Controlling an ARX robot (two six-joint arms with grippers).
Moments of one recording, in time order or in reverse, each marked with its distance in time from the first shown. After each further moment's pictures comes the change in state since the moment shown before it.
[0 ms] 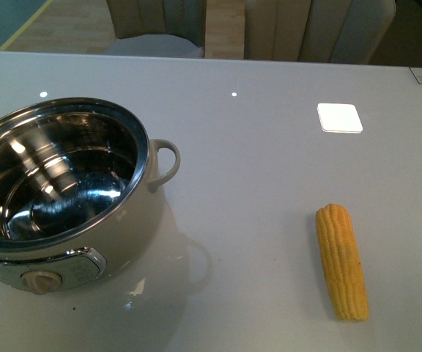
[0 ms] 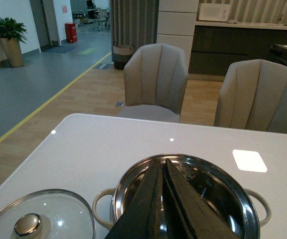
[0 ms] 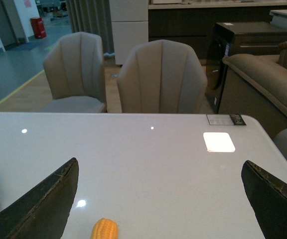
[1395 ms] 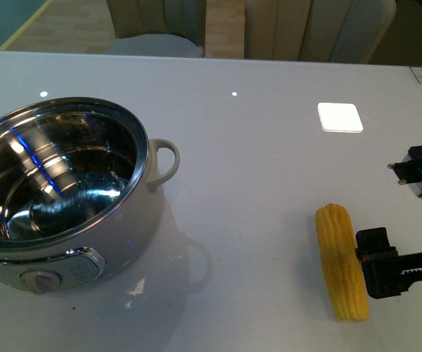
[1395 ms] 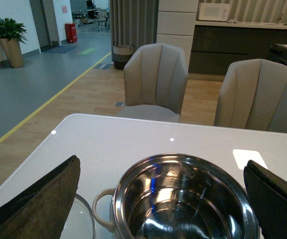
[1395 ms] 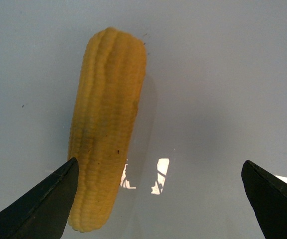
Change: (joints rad) left arm 0.000 -0.001 0.000 -0.001 0.000 0.002; right arm 0.224 1.857 0.459 0.417 0.099 -0.002
